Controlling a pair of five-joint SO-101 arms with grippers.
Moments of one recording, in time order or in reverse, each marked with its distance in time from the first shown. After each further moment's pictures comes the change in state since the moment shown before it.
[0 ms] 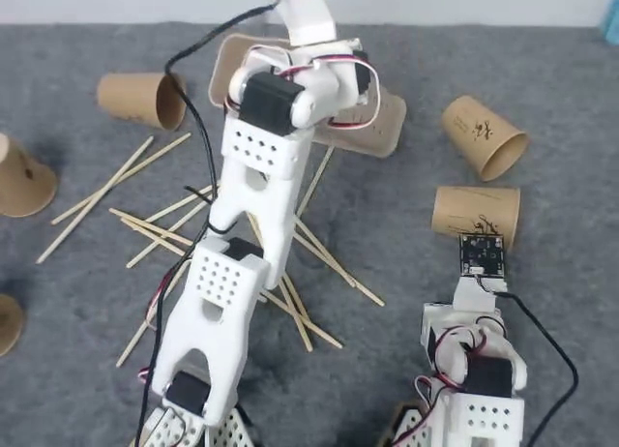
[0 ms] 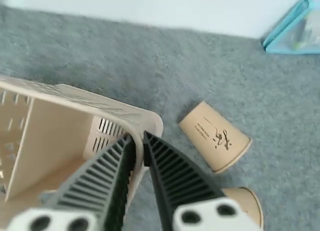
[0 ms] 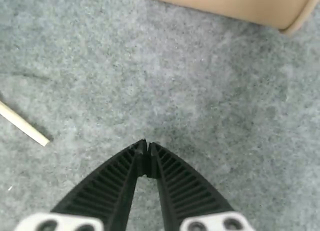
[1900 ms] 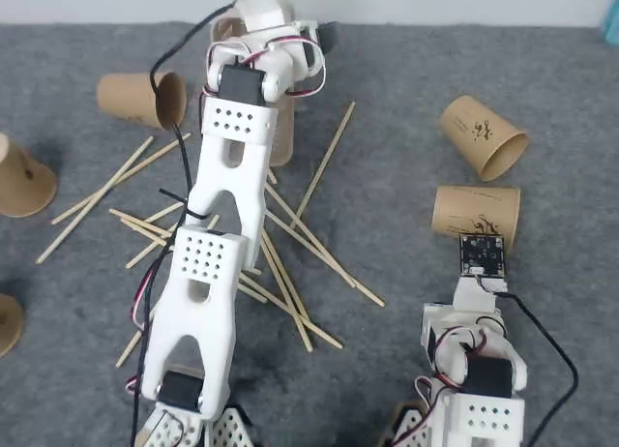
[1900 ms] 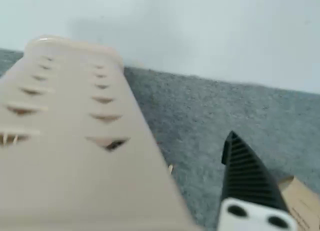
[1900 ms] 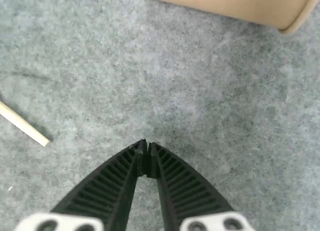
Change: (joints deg) left arm -11.5 13.4 8.8 -25.7 -7.0; right arm 0.0 0.0 0.0 0.0 0.0
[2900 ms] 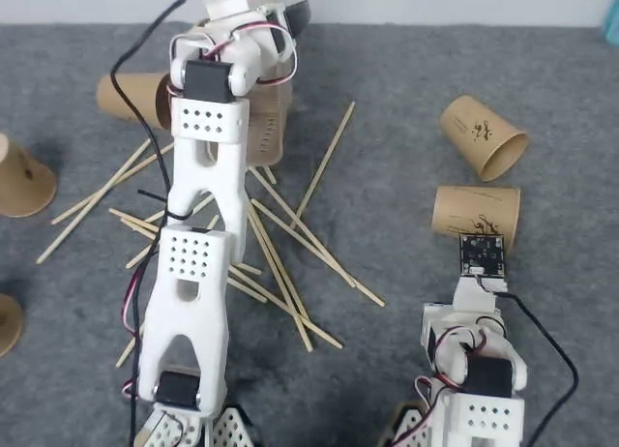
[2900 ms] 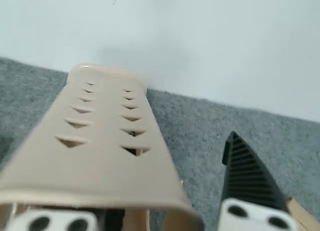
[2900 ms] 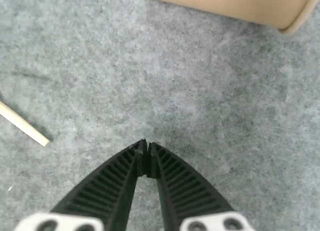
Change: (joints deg) left arm -4.3 -3.1 -7.3 4.9 0.4; right arm 0.0 0.0 0.0 0.0 0.0
